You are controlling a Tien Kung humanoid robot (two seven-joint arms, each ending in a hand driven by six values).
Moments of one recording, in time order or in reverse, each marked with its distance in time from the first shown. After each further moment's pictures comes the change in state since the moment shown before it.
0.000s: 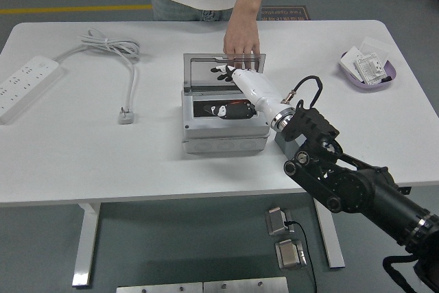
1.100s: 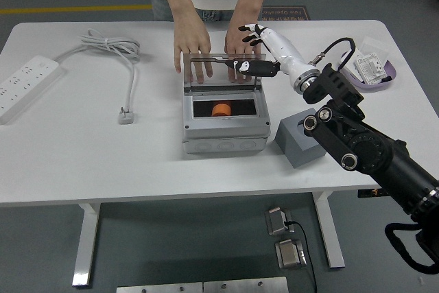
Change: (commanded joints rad) left arm -0.009 0.012 -0.011 0.000 0.023 -0.005 0.005; right arm 0.135 -0.007 0.101 -0.190 0.146 0.066 0.030
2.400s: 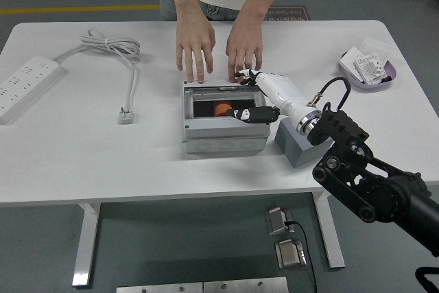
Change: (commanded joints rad) left arm 0.013 -0.014 0.023 0.000 -0.038 0.005 -0.010; right arm -0.222 -0.124 -0.091 0.316 -0.165 -0.005 -0.076
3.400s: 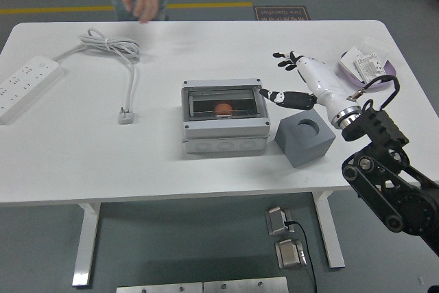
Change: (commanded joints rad) left arm 0.016 -0.007 0.009 0.000 -0.013 0.003 0.003; right arm -0.186 -0.048 0.345 0.185 -0.096 0.008 -0.016
